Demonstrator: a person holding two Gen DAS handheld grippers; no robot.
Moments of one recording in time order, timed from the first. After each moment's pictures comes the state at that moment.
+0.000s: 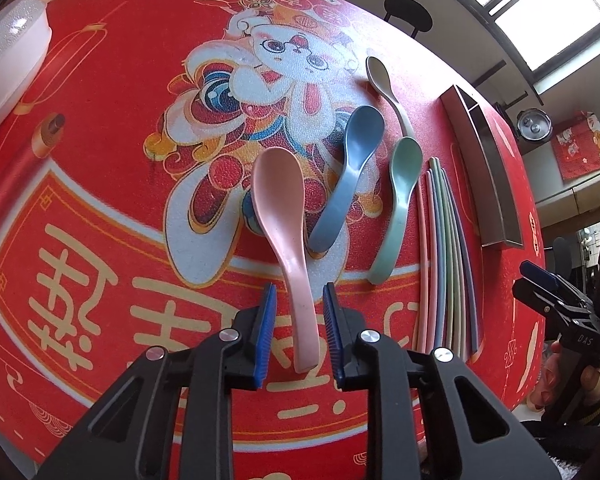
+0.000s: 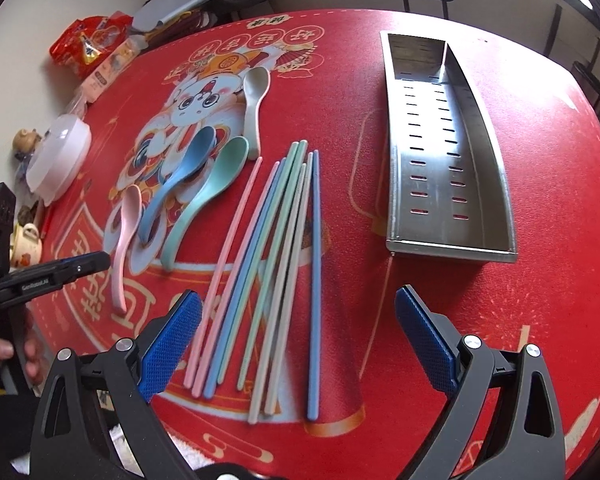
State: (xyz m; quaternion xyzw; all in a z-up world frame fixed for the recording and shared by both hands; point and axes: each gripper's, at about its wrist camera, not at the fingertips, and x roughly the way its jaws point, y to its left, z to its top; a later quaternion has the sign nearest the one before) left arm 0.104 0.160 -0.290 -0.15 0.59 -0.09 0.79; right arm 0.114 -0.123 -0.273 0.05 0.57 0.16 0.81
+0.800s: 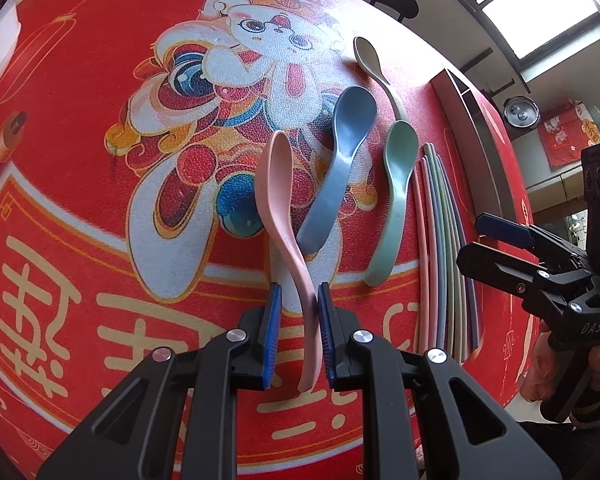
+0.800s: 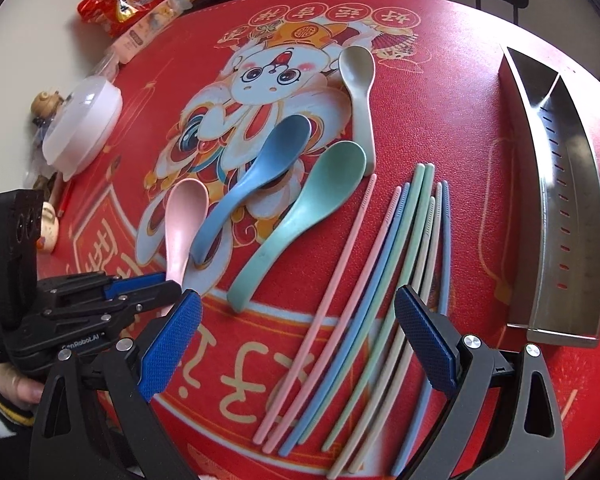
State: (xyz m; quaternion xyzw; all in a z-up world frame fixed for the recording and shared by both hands) left arm 0.116 0.151 -0.311 -0.15 0.60 -0.13 0.78; right arm 0.156 -0.033 -0.286 0.02 0.60 0.22 0.77
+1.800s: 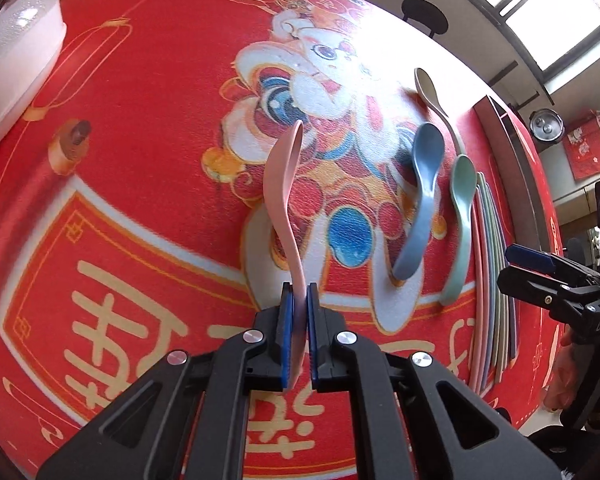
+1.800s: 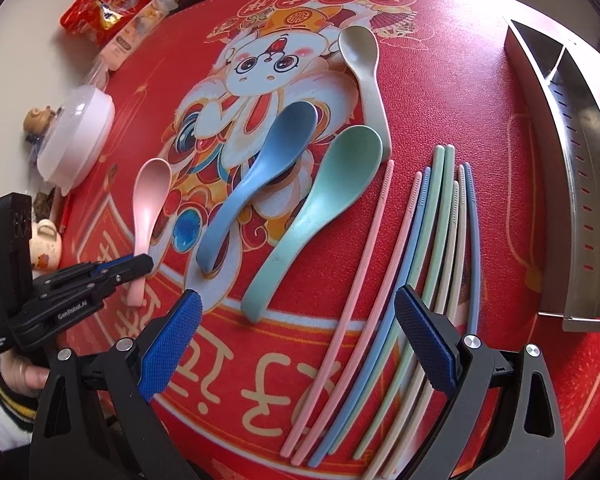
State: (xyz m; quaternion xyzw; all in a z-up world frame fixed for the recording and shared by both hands) left arm 0.122 0.207 -0.313 -0.13 0.58 -0.07 0.80; right arm 0.161 -0.019 -0.299 0.06 0.62 0.21 0.76
